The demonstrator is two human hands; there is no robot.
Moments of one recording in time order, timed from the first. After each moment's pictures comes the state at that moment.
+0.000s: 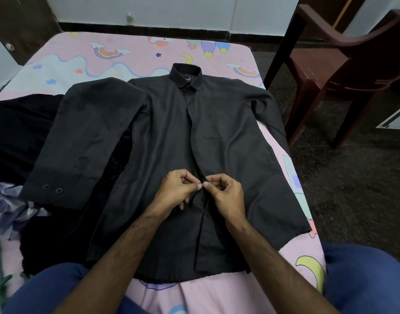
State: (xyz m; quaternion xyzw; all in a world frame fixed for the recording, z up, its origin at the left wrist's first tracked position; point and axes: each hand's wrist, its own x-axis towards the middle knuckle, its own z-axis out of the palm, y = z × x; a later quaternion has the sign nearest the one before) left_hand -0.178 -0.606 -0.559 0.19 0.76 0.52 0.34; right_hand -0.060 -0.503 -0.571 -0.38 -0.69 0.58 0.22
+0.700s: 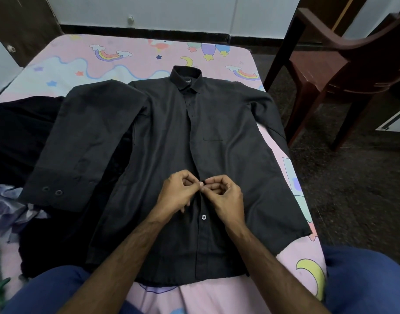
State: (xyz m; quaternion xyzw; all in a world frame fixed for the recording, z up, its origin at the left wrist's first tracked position) left_hand -0.172 -0.604 -0.554 0.21 0.79 0.49 0.29; right_hand -0.058 -0.506 -0.574 -0.36 -0.68 0.59 0.23
